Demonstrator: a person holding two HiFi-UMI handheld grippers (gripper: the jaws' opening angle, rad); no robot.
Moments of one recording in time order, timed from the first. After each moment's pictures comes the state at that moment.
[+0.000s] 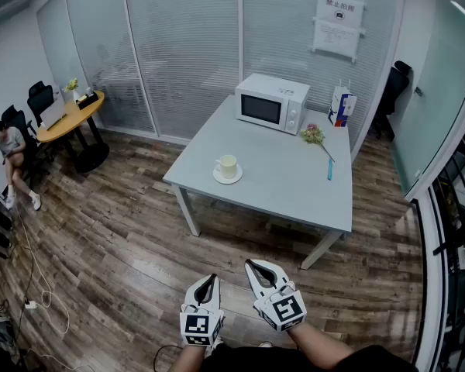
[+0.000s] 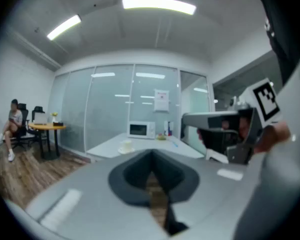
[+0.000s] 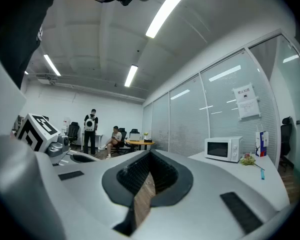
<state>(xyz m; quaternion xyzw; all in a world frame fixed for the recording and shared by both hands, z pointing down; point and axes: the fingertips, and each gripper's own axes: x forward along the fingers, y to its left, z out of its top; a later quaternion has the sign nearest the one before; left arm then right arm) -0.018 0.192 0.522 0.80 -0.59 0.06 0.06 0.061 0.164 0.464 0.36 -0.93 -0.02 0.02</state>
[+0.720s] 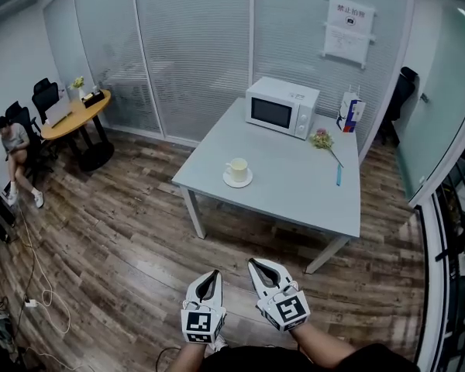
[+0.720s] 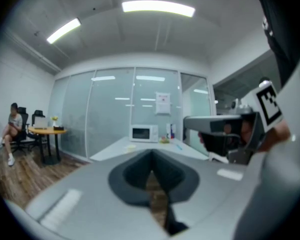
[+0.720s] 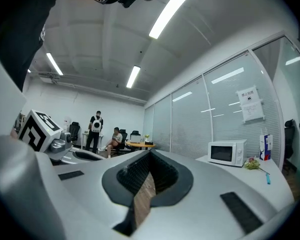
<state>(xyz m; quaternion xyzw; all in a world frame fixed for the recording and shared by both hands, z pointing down) -0.051 0.179 0.507 0.80 -0.60 0.05 0.05 0.028 0.157 0.456 0.35 -0.93 -0.03 0.02</state>
